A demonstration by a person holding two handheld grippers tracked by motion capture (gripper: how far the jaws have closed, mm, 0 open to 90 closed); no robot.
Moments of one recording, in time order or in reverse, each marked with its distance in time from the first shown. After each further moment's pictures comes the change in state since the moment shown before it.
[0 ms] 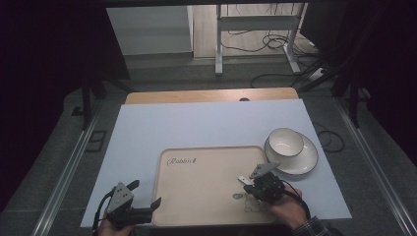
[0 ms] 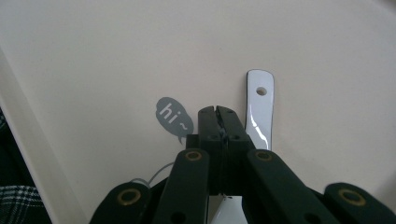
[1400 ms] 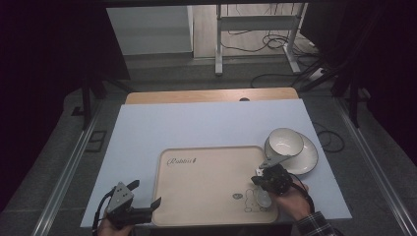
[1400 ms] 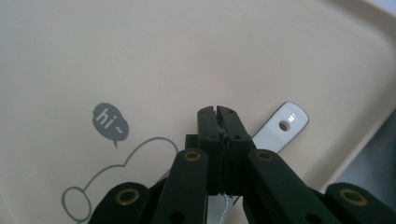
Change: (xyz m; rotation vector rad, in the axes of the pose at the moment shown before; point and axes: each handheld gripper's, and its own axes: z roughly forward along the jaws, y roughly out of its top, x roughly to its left) left arm 0.000 0.000 0.000 0.003 -0.003 -0.003; right arm -0.034 -0.008 -0.002 -0.045 -0.046 0.095
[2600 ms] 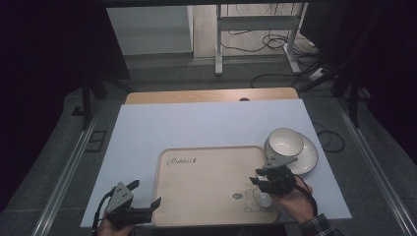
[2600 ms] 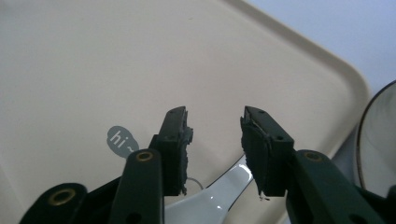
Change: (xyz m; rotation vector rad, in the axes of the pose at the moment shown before) left arm 0.000 0.000 0.000 -0.003 0.001 -0.005; right arm 0.010 0.006 -0.023 -0.108 -0.055 -0.033
